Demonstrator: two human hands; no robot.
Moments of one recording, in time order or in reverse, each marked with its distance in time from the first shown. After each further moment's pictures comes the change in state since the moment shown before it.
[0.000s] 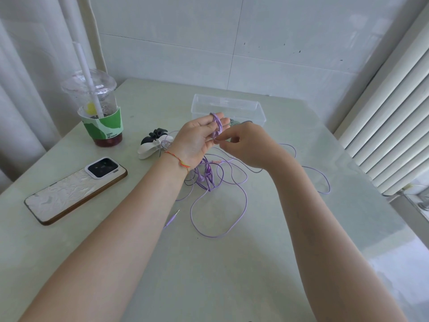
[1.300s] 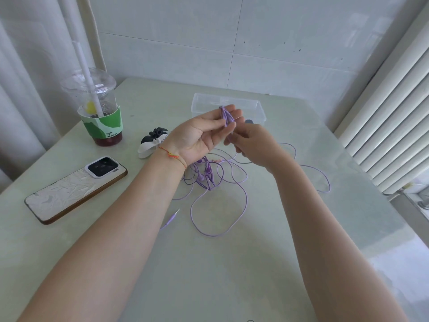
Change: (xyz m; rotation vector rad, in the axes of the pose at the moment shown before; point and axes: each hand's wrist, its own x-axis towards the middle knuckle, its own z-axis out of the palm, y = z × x) left_hand -0.014 0.021 0.008 -0.420 -0.267 -0.156; right_hand 0.007 0.024 0.008 0.237 0.020 0.140
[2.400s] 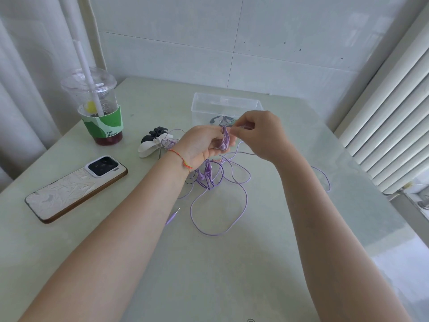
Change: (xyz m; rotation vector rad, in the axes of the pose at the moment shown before) left_hand 0.012 -0.019 -0.012 0.462 0.286 -0.030; right_hand 0.001 -0.009 -0.011 -0.139 0.238 -0.086
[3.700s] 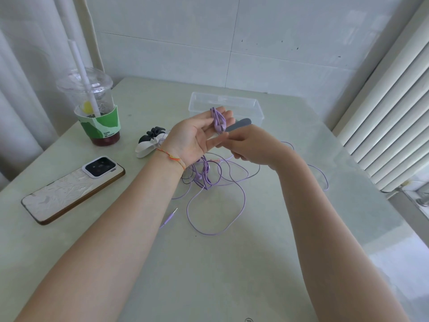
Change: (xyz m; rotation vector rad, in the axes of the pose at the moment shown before) left_hand -0.010 0.013 -0.008 -0.423 -0.153 0.034; right_hand -0.010 -0.002 0.000 0.042 -0.432 0.057
